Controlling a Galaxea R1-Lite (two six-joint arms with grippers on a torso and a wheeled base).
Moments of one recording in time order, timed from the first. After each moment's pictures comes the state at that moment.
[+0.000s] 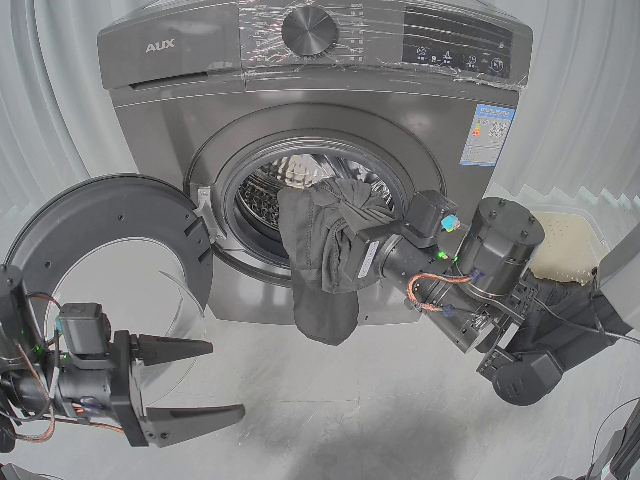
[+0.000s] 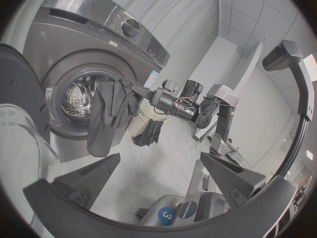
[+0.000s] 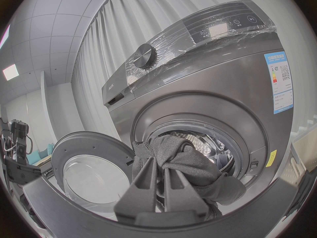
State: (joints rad) left arm -0.47 1.18 -0.35 -0.58 -0.62 -0.14; right arm 0.80 1.95 -0.88 -1.26 -0.21 0.13
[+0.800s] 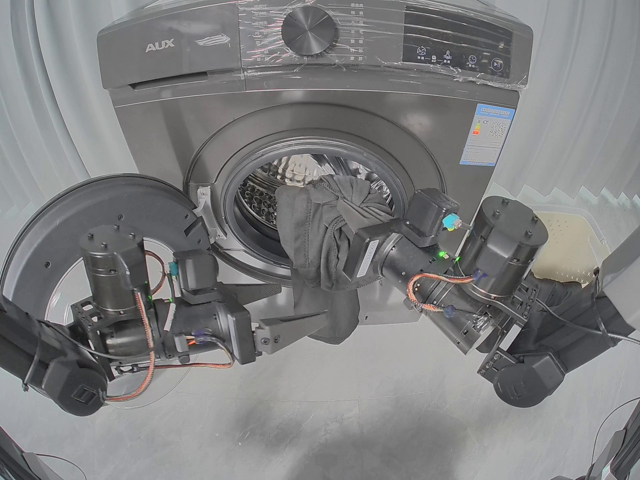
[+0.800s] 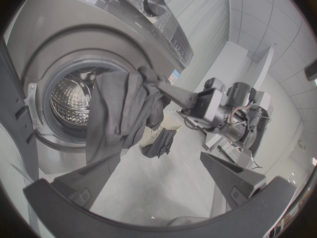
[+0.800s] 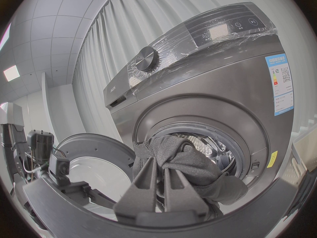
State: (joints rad) left arm -0.53 1.67 -0.56 -0.93 -0.49 -0.22; right arm 0.81 1.94 -0.87 -1.27 -0.21 0.13
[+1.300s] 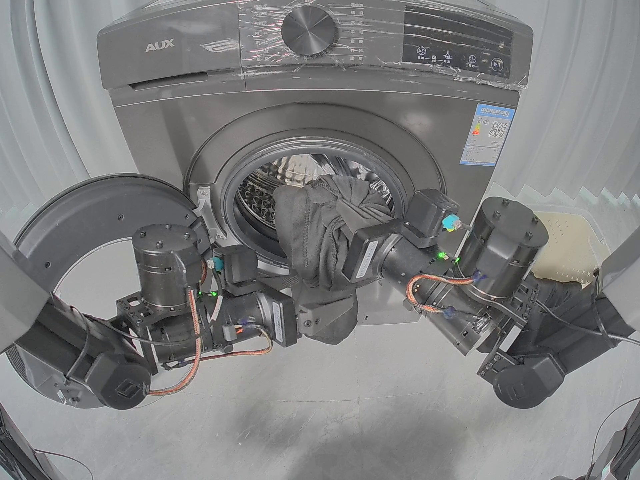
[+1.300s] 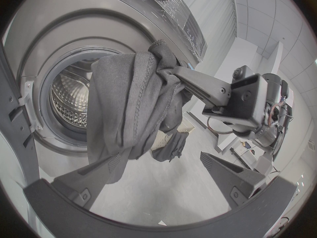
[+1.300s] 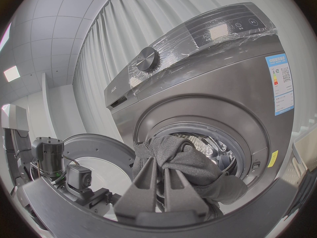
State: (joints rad) left arm -0.59 1.82 -0.67 -0.96 -0.31 -0.22; right arm 0.82 1.94 -0.87 -1.27 -0.21 0.13
